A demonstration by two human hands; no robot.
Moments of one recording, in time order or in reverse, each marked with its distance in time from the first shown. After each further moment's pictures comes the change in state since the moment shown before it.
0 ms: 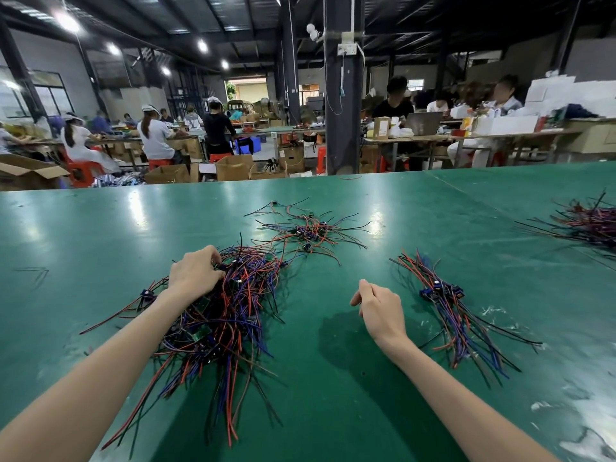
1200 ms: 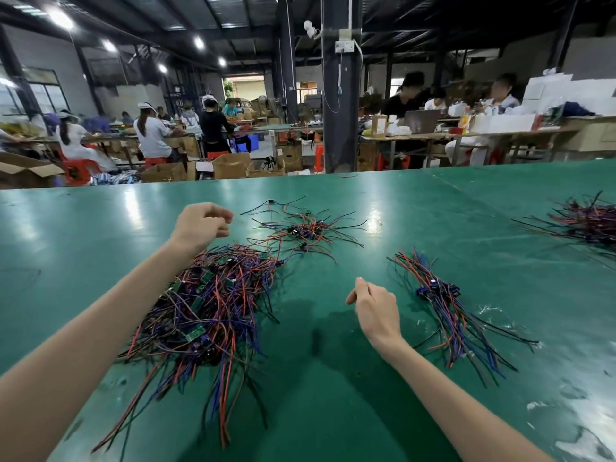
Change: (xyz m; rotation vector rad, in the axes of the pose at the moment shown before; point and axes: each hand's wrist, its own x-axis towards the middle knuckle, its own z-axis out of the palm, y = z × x) left_hand 0.011 0.050 -0.053 -0.859 0.068 0.022; right_hand 0.000 0.000 0.002 0.003 0.025 -0.011
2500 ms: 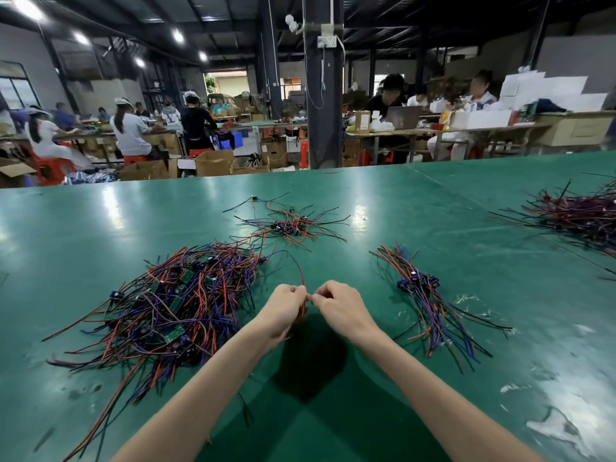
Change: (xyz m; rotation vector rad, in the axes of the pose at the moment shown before) left_hand -0.119 -0.010 0.142 -0.307 -0.372 -0.334; right_hand -0.016 -0.036 -0.004 -0.169 -0.312 0.003
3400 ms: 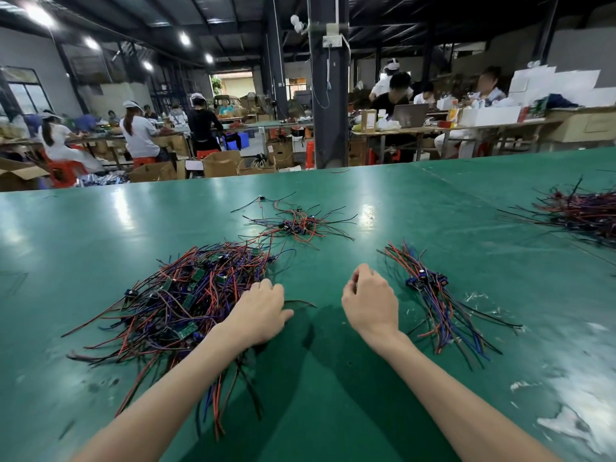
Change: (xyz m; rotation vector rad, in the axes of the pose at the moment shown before) left_hand 0.004 -0.010 -0.059 1.503 -0.028 0.285; right_hand 0.003 0.020 -0.005 -0.292 0.413 -0.063
